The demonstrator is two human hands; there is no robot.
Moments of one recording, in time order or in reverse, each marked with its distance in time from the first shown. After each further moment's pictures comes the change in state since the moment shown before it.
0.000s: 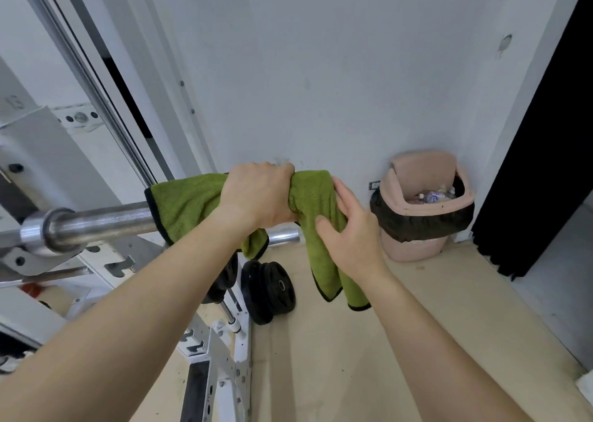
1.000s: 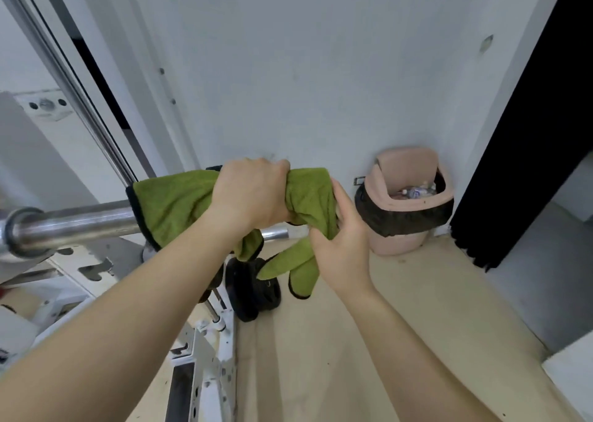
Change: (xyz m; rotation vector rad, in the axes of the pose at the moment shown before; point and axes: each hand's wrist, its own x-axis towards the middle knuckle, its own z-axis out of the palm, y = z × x) left_hand 0.002 -0.002 0.011 -0.018 0.048 -0.003; right_hand -0.008 0.015 0.026 0.052 0.168 -0.025
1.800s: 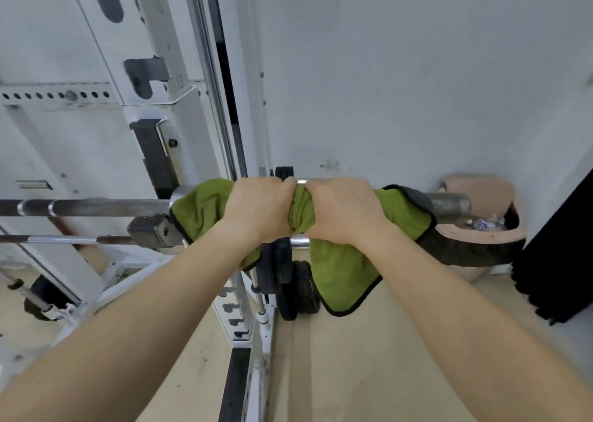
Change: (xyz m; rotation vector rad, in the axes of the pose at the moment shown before) left_hand -0.106 -0.160 0.026 0.025 -0.024 -0.093; right_hand 0.041 -0.082 0.171 -1.218 -0.564 -0.672
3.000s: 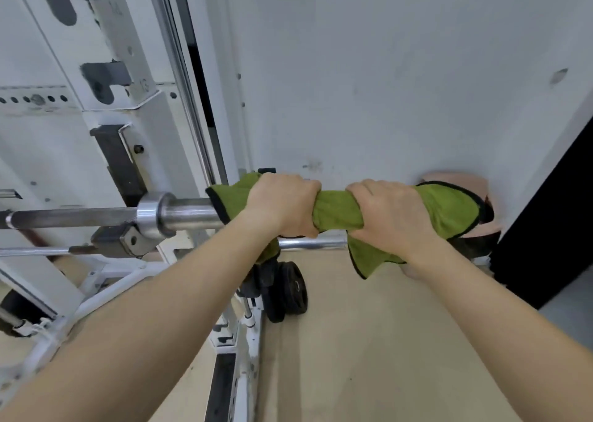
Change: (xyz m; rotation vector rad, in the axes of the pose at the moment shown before) left_hand 0.046 0.052 -0.021 -0.123 -0.133 0.118; right_hand -0.064 0.093 0.013 -0.169 0.200 0.056
